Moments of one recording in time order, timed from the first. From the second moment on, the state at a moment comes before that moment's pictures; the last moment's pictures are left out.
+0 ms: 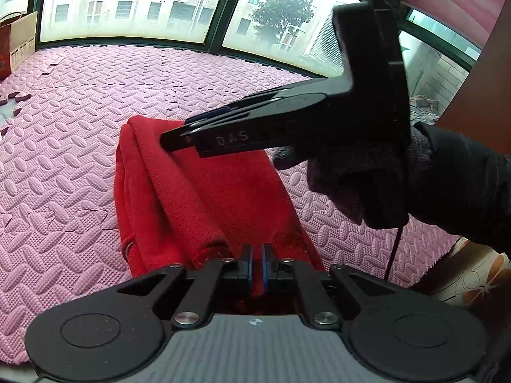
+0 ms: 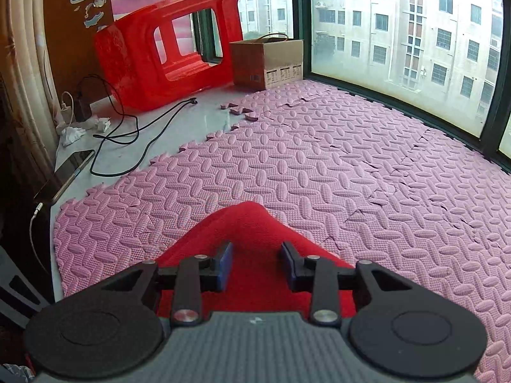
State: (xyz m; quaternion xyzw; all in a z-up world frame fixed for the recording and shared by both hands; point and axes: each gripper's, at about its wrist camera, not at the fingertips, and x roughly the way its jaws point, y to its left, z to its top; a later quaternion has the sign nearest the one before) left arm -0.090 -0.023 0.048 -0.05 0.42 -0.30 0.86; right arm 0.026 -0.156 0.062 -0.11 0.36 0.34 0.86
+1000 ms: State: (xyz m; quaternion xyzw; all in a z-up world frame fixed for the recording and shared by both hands) left arm -0.090 -0.016 0.044 -0.08 0.42 -0.29 0.85; right arm -0.008 -0.137 0.071 -0.16 0.38 0.44 0.80
